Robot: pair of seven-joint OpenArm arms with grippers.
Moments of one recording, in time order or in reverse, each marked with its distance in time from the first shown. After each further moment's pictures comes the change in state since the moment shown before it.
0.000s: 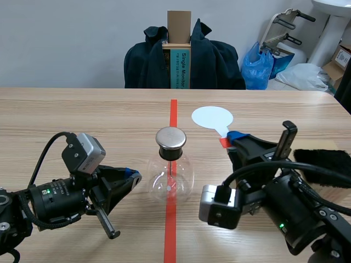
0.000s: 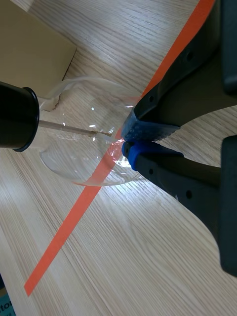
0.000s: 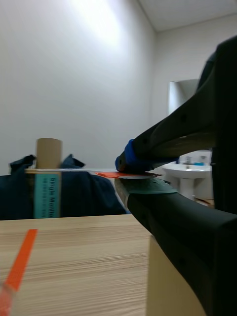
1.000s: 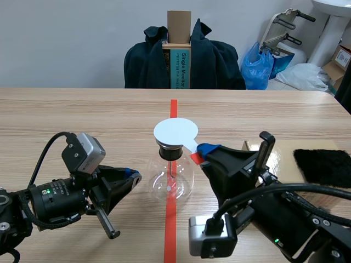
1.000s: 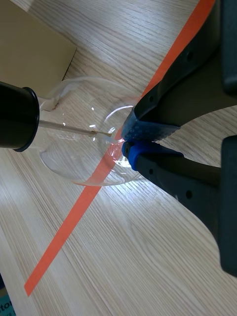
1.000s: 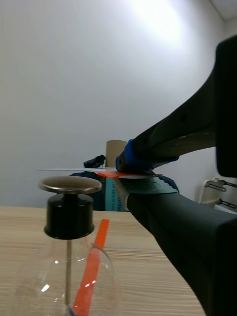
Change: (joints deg) left arm 0.0 0.0 0.0 0.0 0.0 0.0 0.0; right arm 0.0 0.0 0.0 0.0 0.0 0.0 19.5
